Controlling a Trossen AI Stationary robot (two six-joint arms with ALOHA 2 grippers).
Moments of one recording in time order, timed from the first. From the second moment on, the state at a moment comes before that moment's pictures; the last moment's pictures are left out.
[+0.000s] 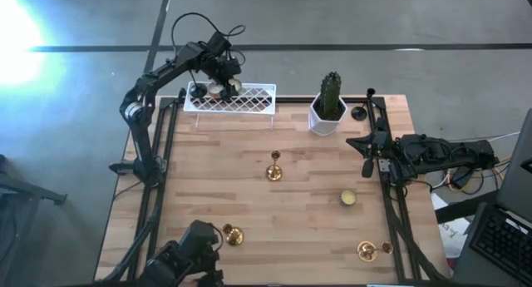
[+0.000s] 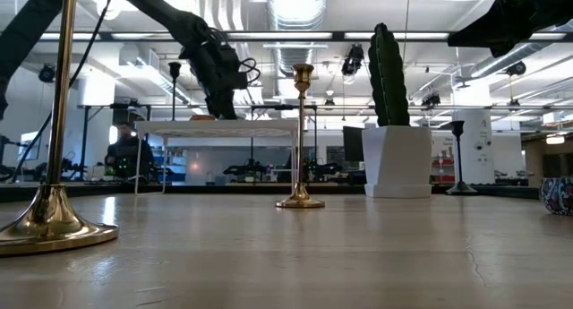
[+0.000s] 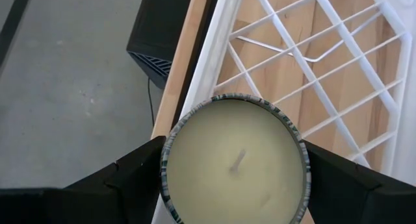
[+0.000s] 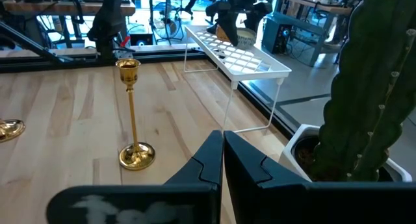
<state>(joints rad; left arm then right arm) 0.93 1.87 1.76 -0.99 0.32 0.62 0.12 0.31 0.48 -0.44 0.50 0.07</state>
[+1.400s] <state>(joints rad) 0.93 1.87 1.74 -1.00 0.28 0.54 0.12 0.31 0.48 -0.44 0.50 0.07</state>
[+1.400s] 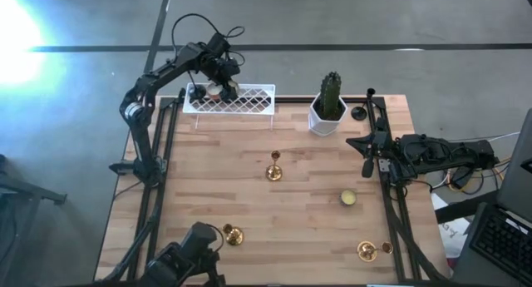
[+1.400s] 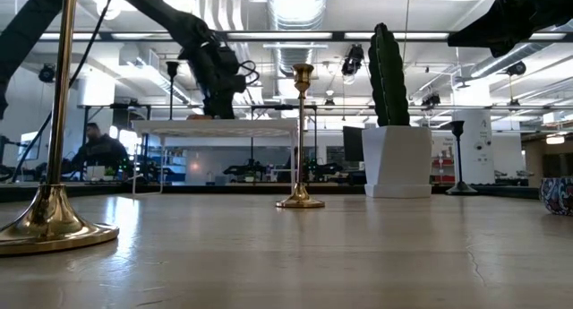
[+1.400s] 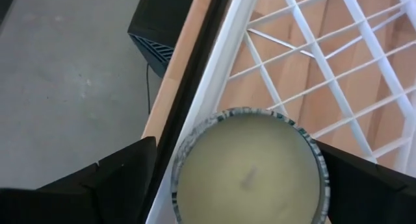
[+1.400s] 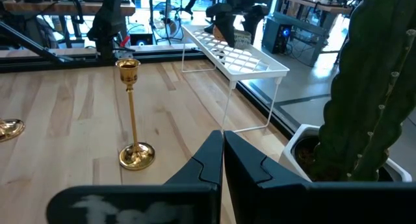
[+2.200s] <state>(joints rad) 0.86 1.86 2.00 -1.09 0.26 0.49 0.12 0.31 0.48 -0.44 0.50 0.07</state>
